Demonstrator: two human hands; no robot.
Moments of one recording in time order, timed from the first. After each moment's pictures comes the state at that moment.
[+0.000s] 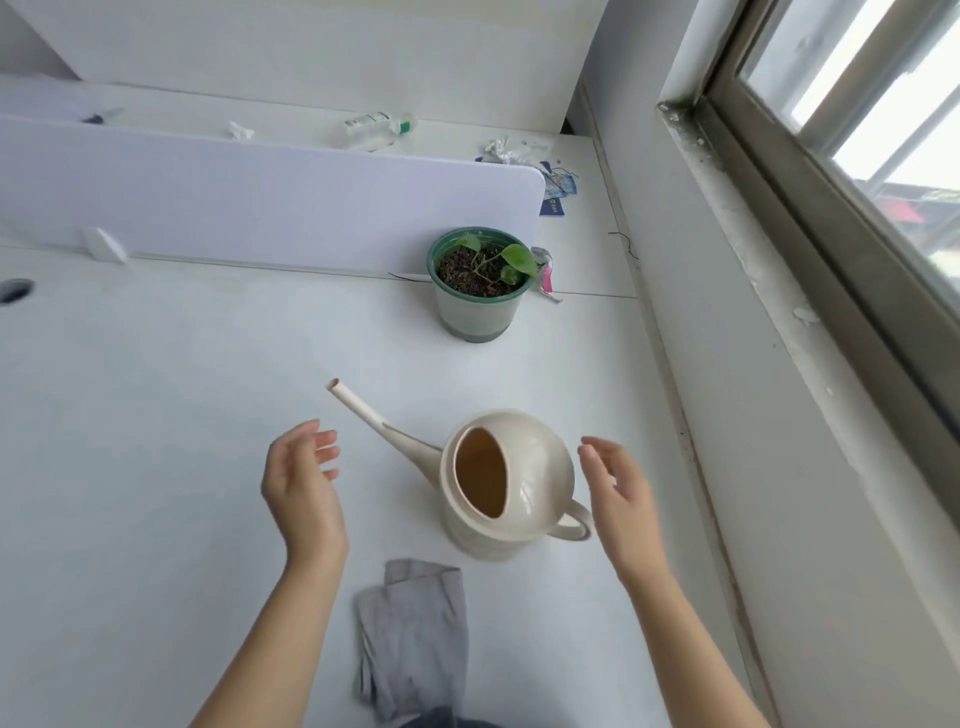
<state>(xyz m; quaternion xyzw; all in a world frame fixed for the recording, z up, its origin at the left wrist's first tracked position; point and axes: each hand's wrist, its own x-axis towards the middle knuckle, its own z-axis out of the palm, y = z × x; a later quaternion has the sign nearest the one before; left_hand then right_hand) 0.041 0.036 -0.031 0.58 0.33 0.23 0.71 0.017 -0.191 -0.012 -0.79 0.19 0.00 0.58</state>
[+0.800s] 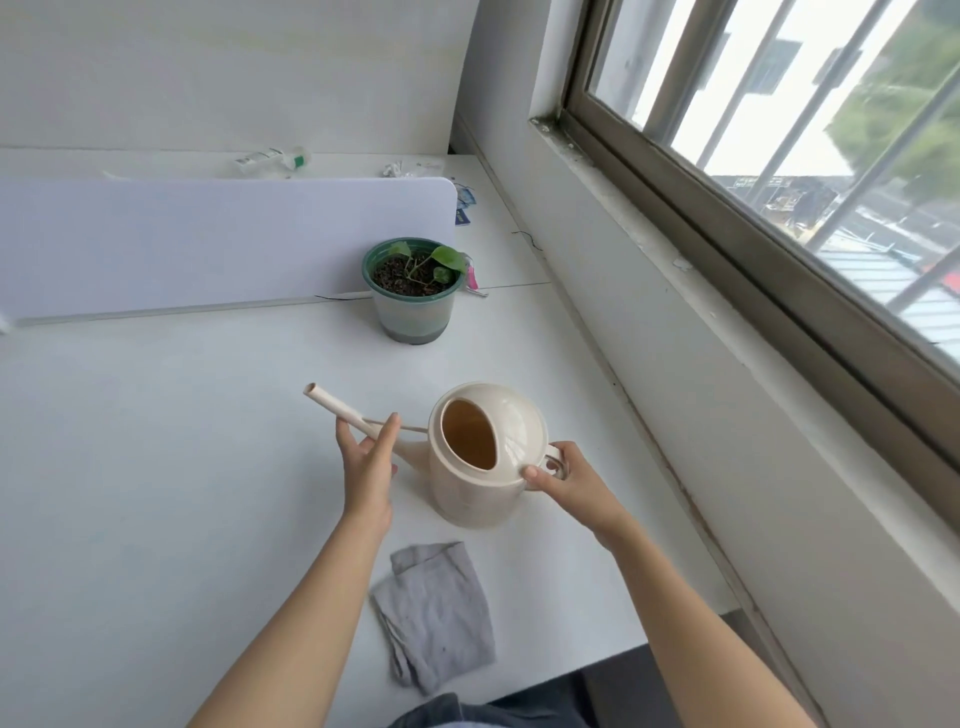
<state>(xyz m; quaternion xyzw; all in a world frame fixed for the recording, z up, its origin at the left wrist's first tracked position) 0.061 0.022 -0.074 0.56 0.18 -0.10 0.80 -0.018 -0.183 -0.061 -0.80 0.24 0.12 0.54</state>
